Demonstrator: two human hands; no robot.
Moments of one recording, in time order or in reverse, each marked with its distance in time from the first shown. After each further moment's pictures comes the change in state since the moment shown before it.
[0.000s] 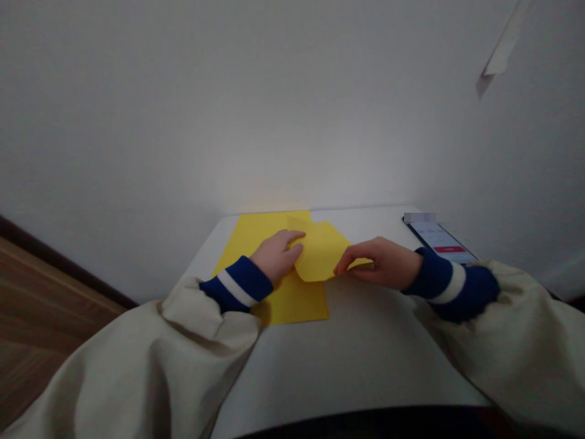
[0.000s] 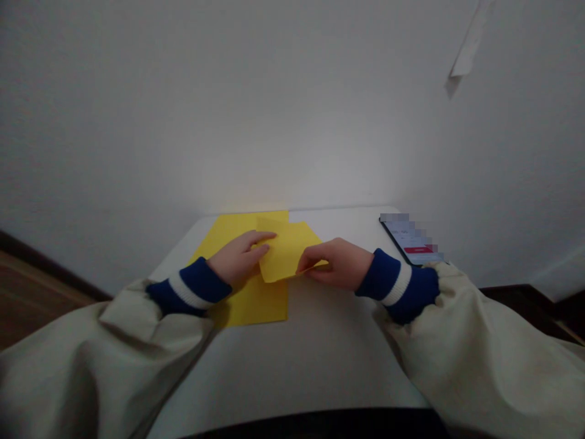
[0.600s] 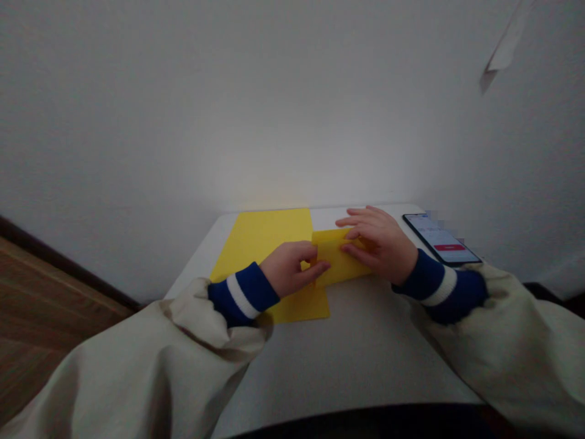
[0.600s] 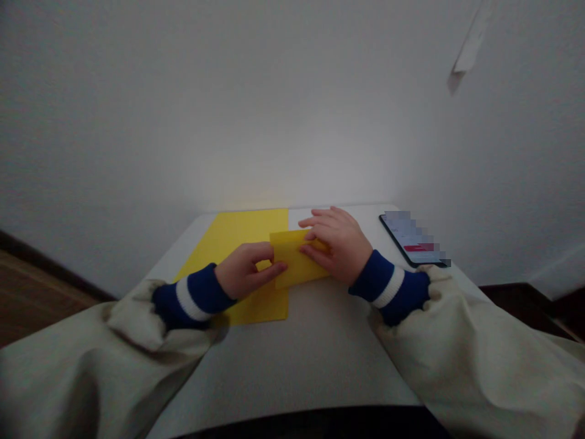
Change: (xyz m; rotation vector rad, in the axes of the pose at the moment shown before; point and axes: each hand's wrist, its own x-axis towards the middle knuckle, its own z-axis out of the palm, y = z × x) left_hand -0.017 0.028 -0.007 -0.114 0.004 0.448; right_hand 0.007 -0.002 -0.002 -0.489 0.598 -0.118
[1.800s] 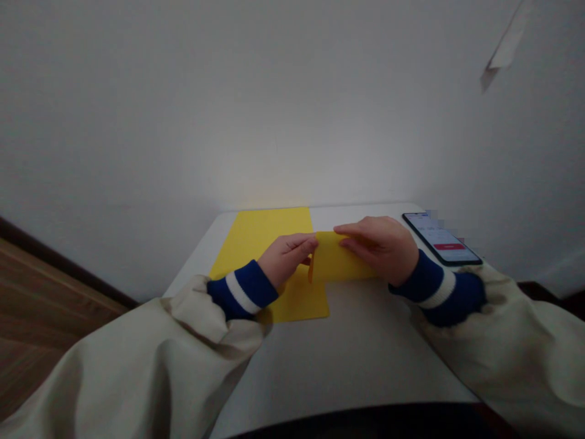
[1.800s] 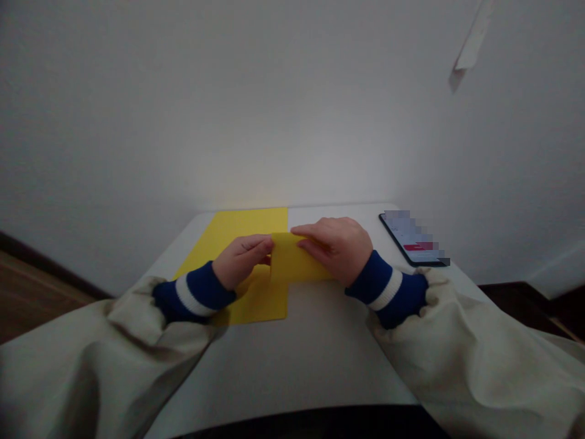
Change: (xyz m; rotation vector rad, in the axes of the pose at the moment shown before) left_hand 0.004 -0.006 0.003 -0.769 0.036 -0.302; right_hand 0.003 -0.008 -0.006 0.039 -0.037 0.088
